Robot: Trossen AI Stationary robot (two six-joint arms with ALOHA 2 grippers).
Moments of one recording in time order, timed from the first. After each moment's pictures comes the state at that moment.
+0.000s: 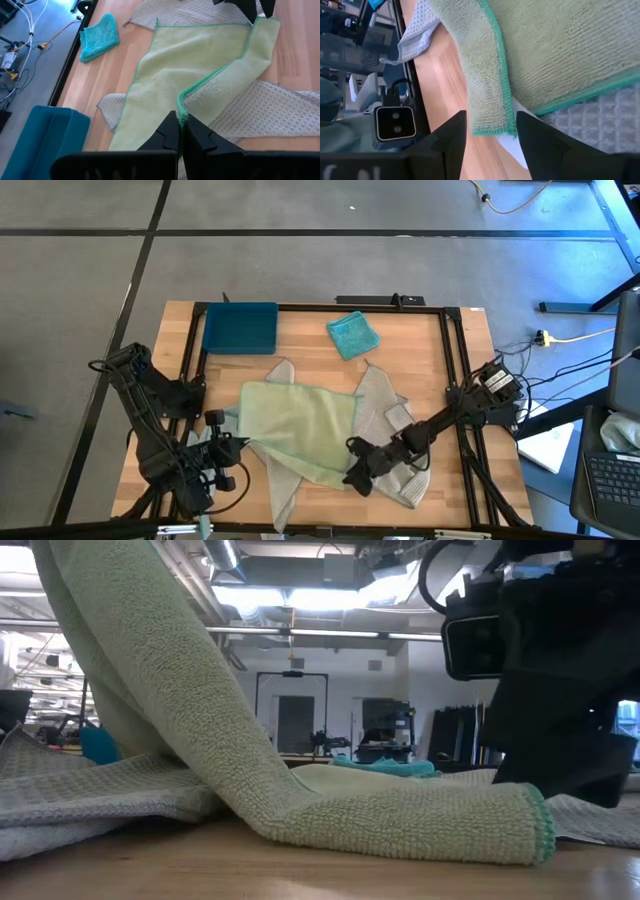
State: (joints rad) left arm -0.98 1.58 1.48 -1.45 -0.86 -1.06; right arm 0.57 1.87 0.80 0.41 0.09 1.23
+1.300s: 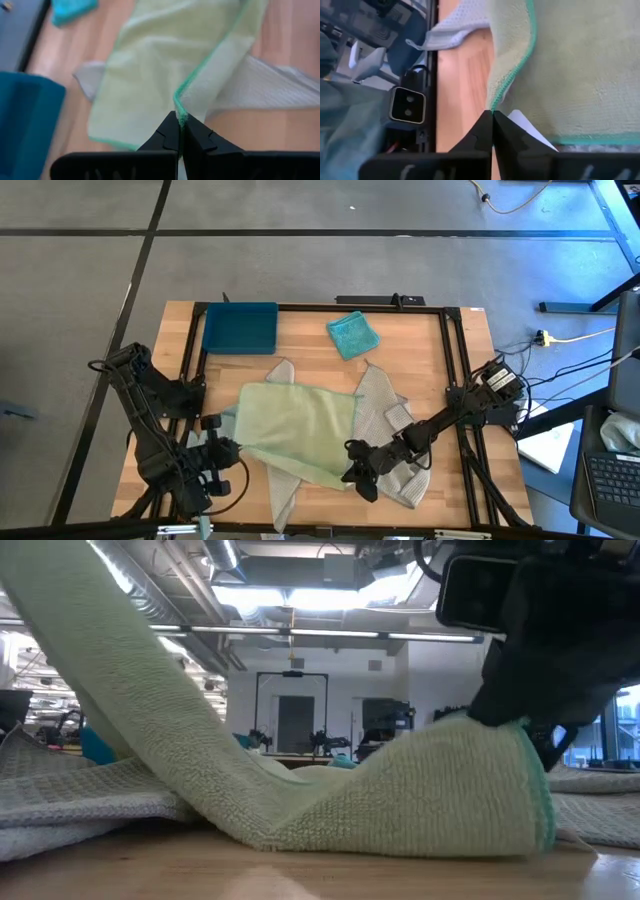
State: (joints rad) left arm -0.99 1.58 1.48 -1.45 -0.67 -1.15; right arm 0.57 1.85 0.80 0.47 0.08 0.90
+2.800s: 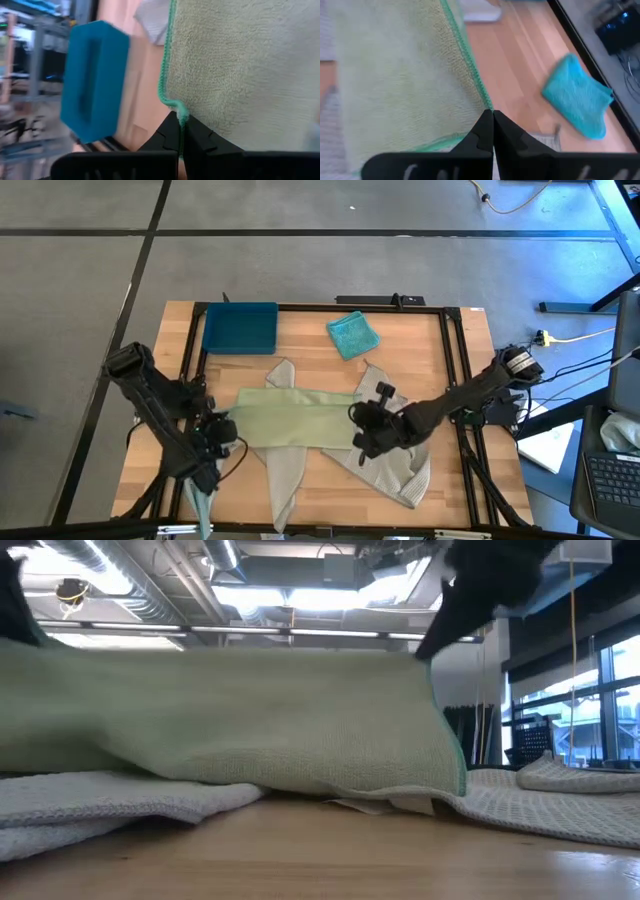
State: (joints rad) left arm -0.96 1.58 1.03 -1.56 -0.64 -1.28; right arm 0.47 1.64 1.14 -0.70 0.77 0.59
